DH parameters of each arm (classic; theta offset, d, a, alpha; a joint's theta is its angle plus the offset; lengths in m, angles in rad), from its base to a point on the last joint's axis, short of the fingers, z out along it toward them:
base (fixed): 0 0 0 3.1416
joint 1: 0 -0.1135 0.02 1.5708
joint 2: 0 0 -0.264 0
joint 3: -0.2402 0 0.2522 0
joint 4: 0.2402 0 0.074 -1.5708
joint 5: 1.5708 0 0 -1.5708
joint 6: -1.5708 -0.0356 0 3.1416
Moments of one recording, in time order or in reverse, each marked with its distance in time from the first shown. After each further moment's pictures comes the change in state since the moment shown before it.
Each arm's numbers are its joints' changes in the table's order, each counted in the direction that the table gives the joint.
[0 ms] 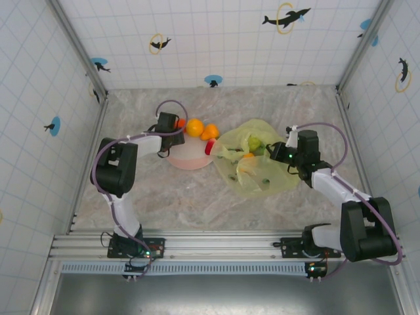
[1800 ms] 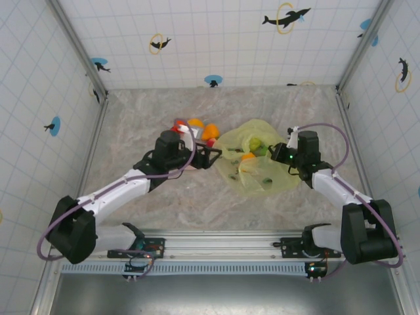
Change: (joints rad) left arm 0.306 -0.685 0.368 -0.183 0.529 0.039; right arm 0.000 -0.018 0.000 0.047 0.055 0.002
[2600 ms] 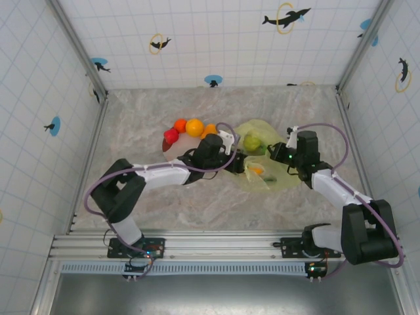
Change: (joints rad) left arm 0.243 0.459 -0.199 -0.181 -0.032 0.082; right arm -0.012 -0.002 0.002 -0.012 0.004 -0.021
